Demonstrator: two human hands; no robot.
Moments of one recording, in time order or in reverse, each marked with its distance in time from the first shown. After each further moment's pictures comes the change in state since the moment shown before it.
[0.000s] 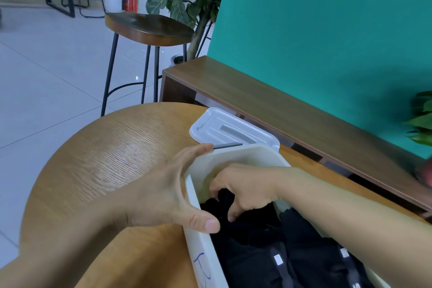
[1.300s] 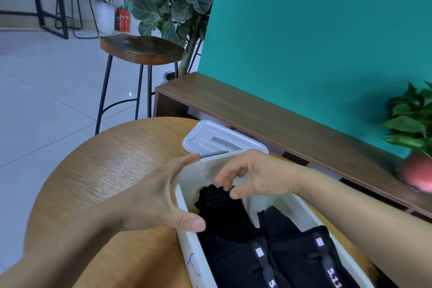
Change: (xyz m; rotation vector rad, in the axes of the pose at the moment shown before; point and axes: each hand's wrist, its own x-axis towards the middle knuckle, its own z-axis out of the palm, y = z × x) left_hand -0.005 0.002 -0.004 -0.029 -0.007 -0.014; right_hand -0.055 0.015 -0.012 0.410 0.346 -0.007
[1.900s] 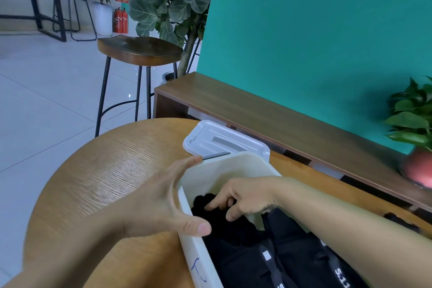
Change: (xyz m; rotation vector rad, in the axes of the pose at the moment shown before) left_hand 0.002 -0.003 0.004 0.039 0.019 0.001; right_hand 0.031 0.019 0.033 -0.194 -0.353 0.182
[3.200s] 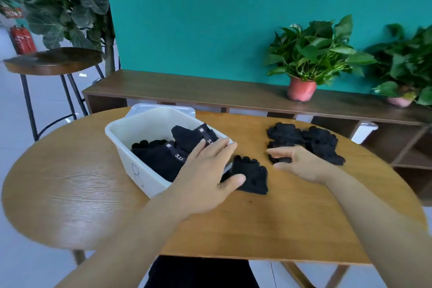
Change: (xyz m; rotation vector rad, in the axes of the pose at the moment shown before) left_hand -0.075 0.149 0.196 0.630 -0.048 0.512; right_hand -0.285 0.095 0.205 0.502 0.804 0.424
